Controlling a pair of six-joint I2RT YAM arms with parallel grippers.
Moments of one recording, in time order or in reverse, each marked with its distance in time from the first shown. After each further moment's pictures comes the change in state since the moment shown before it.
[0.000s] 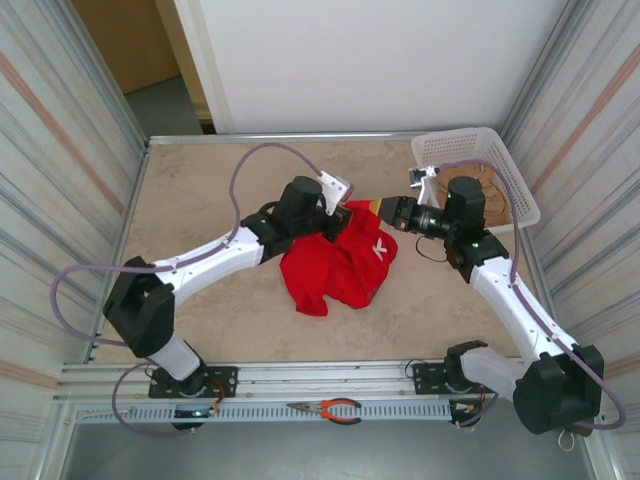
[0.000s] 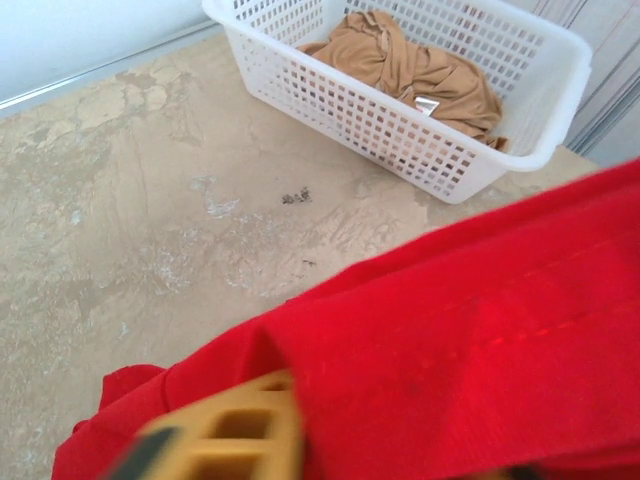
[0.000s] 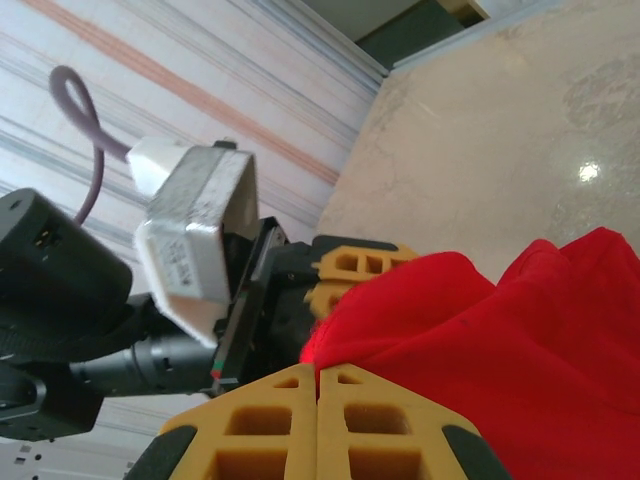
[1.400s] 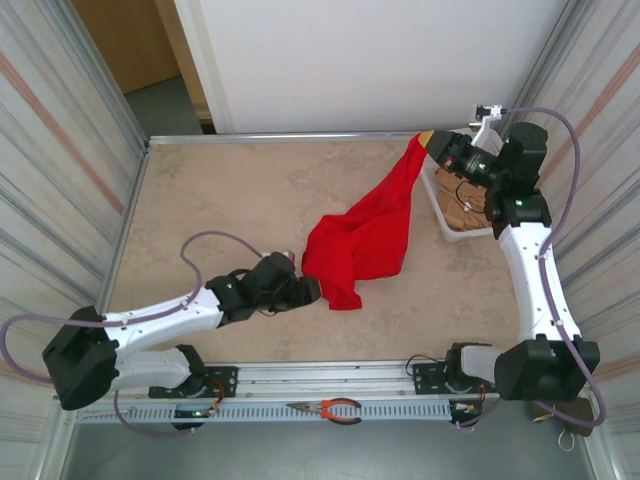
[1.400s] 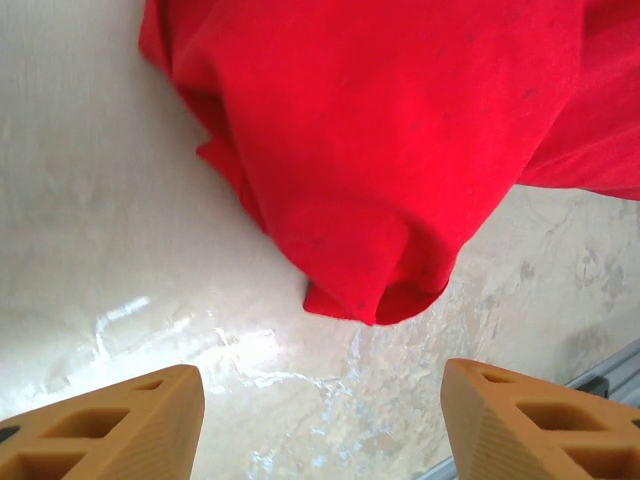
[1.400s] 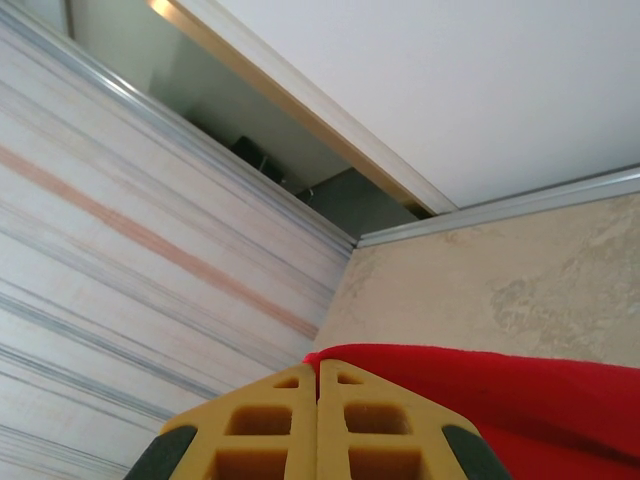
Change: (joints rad) left arm -0.181 -0.418 -0.579 -0.175 -0.085 -1.027; right arm -0.286 0.146 0.425 -0.115 -0.029 0.038
